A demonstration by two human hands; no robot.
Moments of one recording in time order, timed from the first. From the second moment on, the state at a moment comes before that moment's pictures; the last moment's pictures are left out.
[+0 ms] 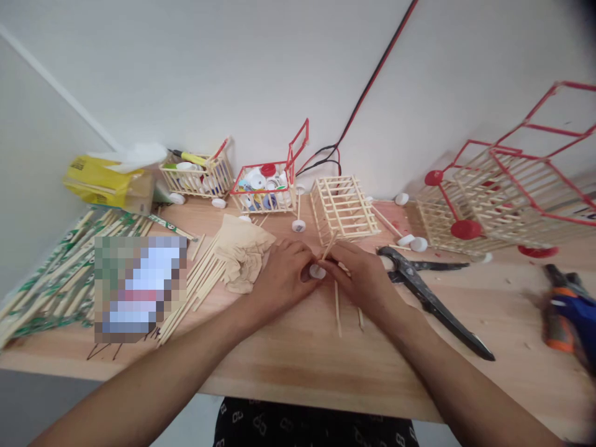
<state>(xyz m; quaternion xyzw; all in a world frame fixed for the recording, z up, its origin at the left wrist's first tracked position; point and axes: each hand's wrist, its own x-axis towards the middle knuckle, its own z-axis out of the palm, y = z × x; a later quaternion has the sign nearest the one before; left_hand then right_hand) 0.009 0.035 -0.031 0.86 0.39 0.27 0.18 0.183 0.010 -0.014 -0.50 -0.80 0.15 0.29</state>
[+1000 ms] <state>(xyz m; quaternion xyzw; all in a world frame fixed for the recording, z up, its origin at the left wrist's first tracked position) 0.010 0.036 -0.031 0.86 0.39 0.26 0.17 0.183 0.010 -0.019 -0.49 -0.81 0.13 0.30</state>
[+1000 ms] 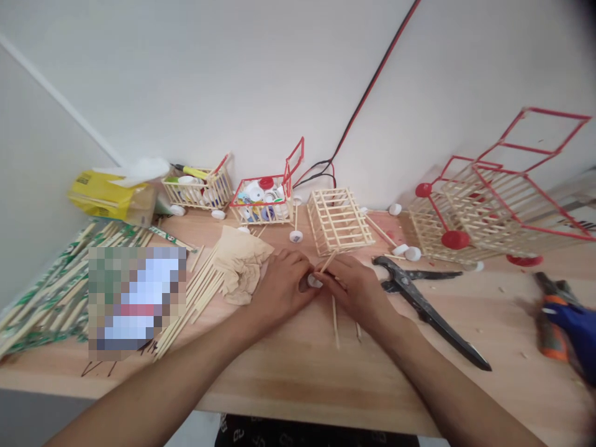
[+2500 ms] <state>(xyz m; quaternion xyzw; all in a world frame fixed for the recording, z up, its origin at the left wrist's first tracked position) 0.007 0.039 -0.028 0.88 0.36 0.23 0.19 0.182 0.010 -0.023 -0.51 -0.79 0.13 0.31</state>
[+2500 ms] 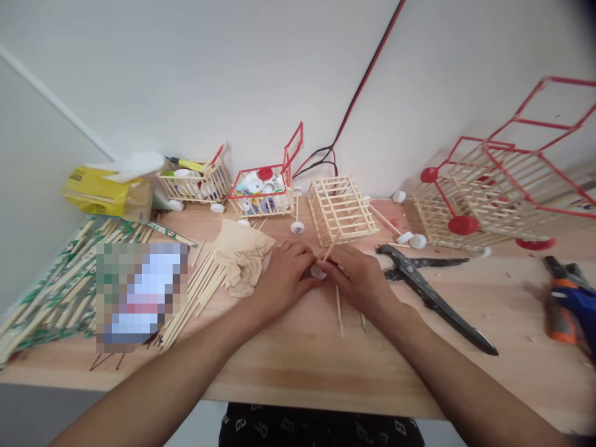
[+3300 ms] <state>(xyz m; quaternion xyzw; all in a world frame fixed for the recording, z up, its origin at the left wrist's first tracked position) 0.008 0.032 -0.020 0.85 0.36 0.32 0.22 0.184 0.003 -0.007 -0.48 -0.79 0.04 0.38</state>
